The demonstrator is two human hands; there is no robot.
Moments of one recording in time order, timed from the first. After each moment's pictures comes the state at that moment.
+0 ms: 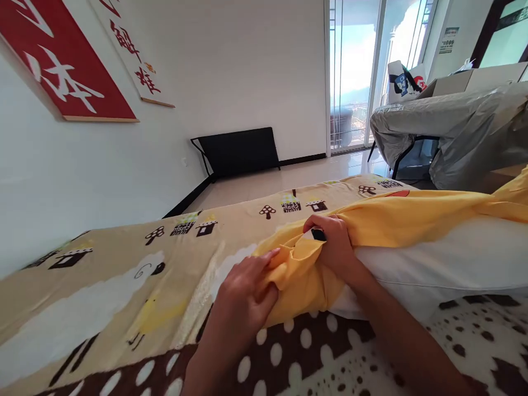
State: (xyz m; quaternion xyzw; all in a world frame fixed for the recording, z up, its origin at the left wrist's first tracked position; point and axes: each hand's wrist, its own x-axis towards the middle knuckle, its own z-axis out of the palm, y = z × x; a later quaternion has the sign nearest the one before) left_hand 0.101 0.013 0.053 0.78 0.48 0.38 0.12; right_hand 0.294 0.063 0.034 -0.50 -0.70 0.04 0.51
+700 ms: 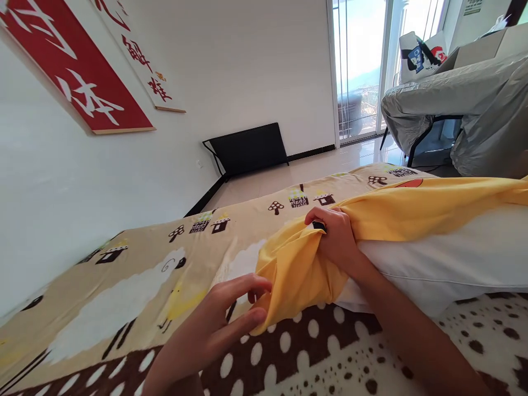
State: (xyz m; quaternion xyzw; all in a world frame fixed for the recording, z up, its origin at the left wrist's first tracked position) left_hand 0.063 0.002 0.075 0.84 0.44 0.22 0.23; right_hand 0.296 0.067 0.035 -0.48 -0.68 0.04 0.55
